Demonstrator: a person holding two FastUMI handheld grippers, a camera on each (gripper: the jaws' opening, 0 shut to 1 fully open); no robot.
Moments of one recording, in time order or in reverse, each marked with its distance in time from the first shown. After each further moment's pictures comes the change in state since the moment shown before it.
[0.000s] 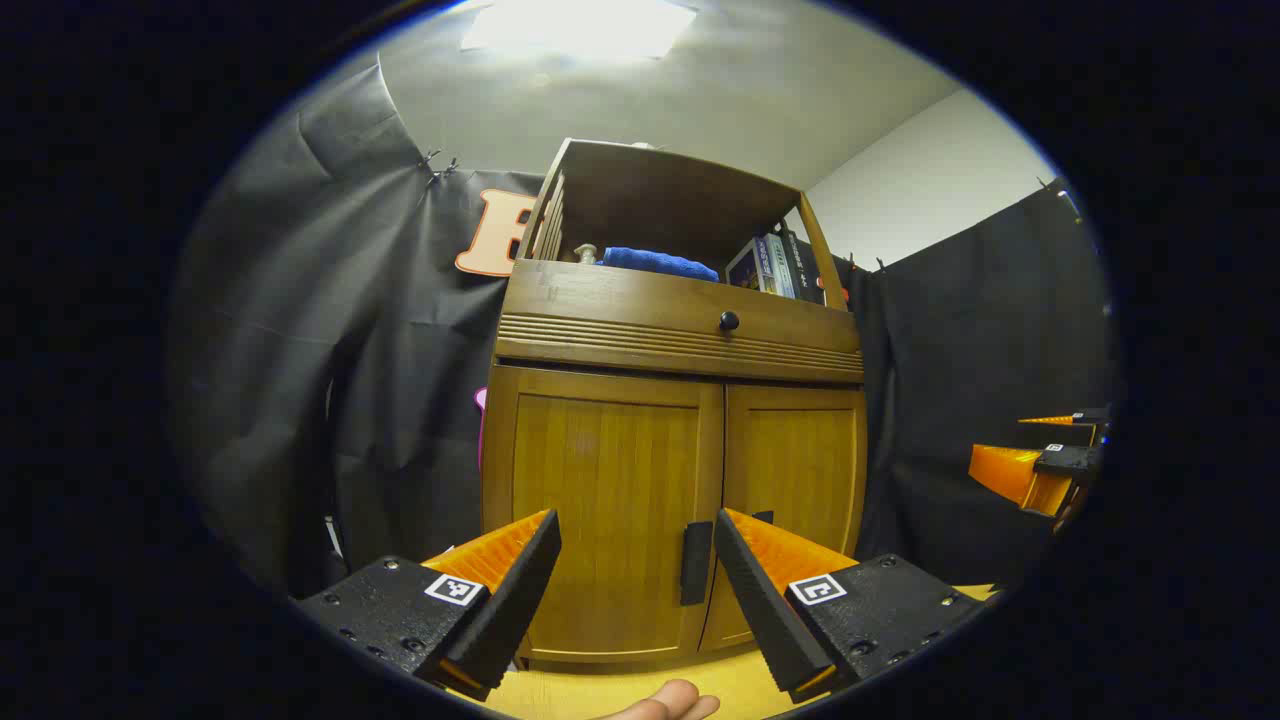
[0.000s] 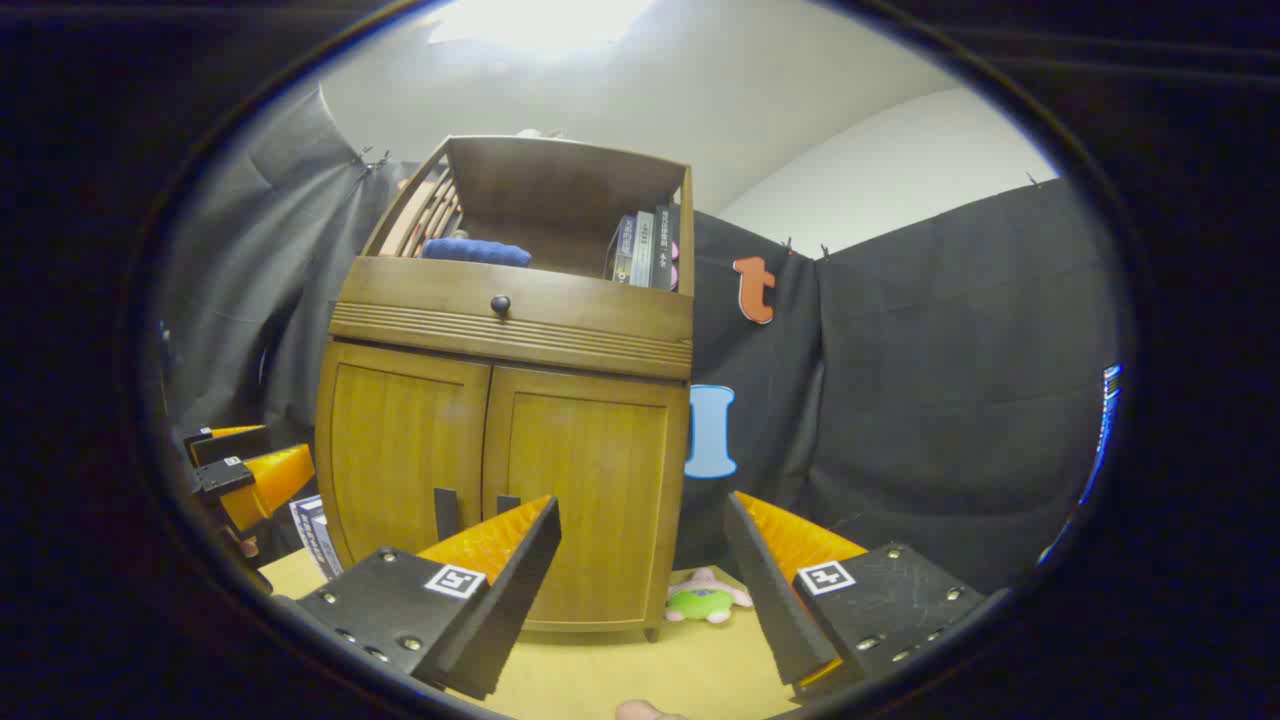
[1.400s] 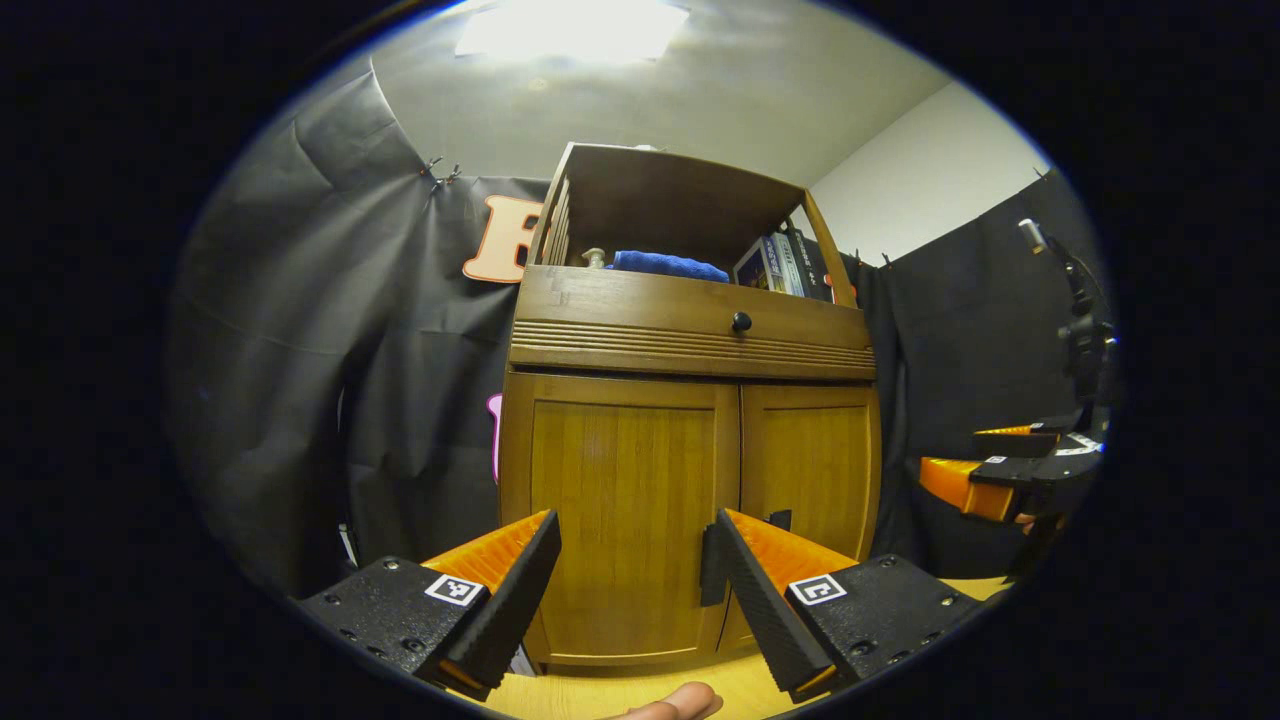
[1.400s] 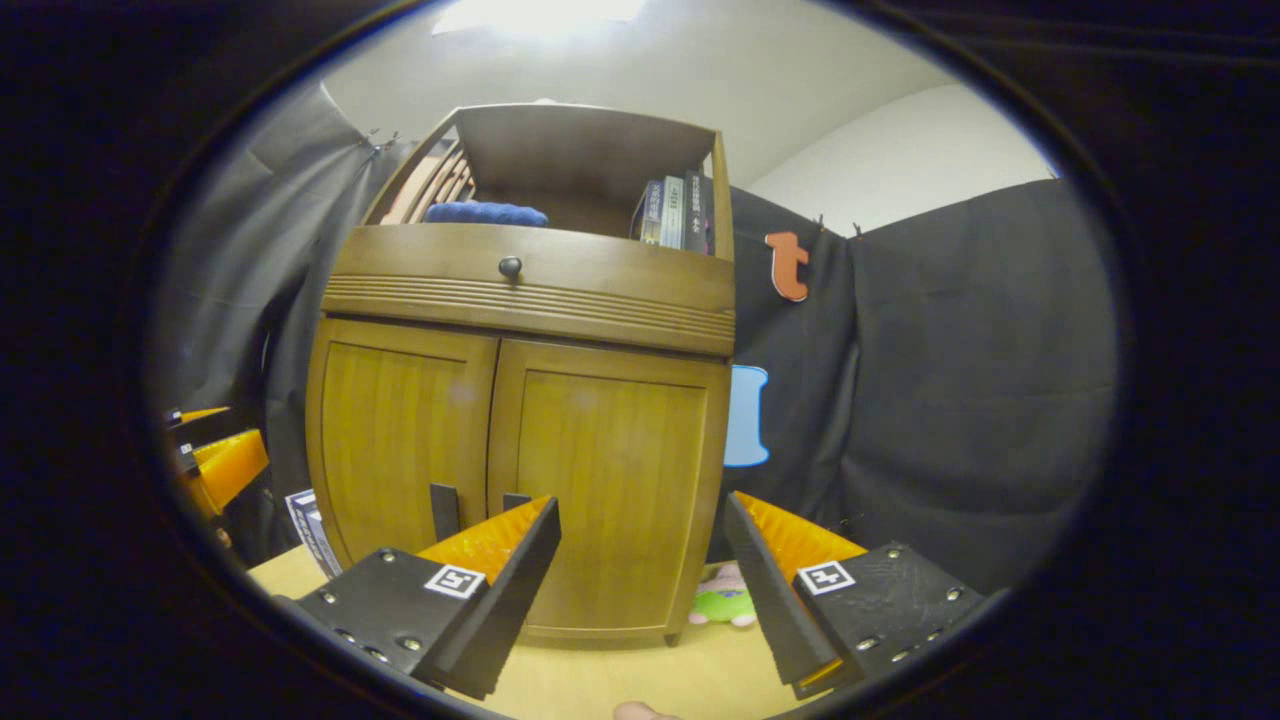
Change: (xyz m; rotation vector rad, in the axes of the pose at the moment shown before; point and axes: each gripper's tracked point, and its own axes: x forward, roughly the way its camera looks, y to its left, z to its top) left arm 0.004 0.014 0.000 0.027 -0.002 0.024; right arm 0.079 0.038 -0.030 -0.001 0.084 0.088
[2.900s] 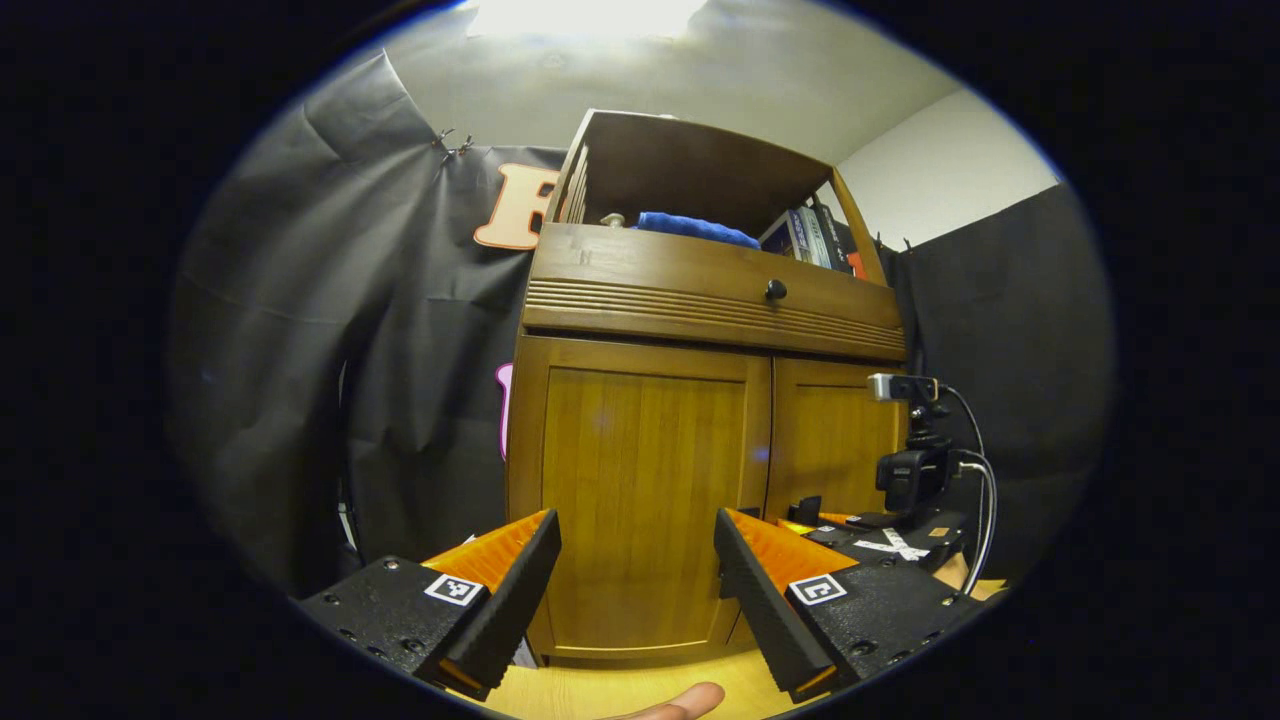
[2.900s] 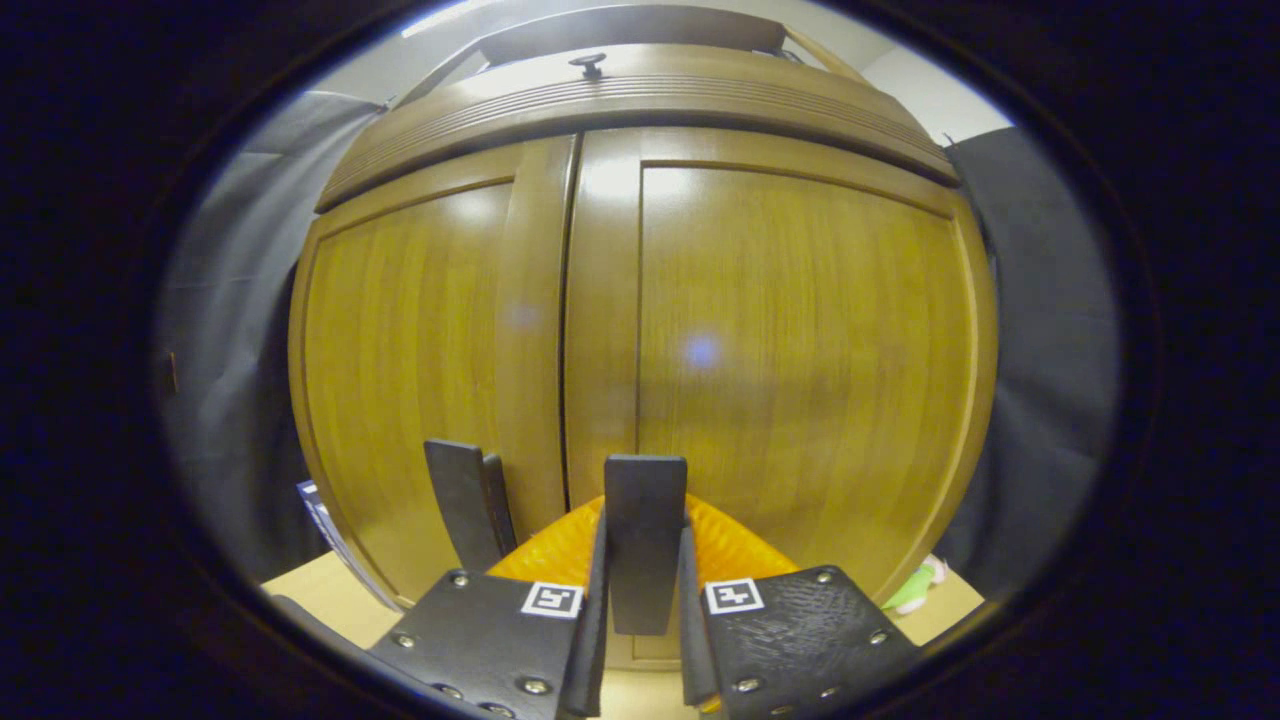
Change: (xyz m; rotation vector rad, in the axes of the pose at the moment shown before) left arm 0.024 0.017 -0.028 -0.028 0.095 0.029; right arm 0.148 0.135 -0.116 0.089 0.172 0.293
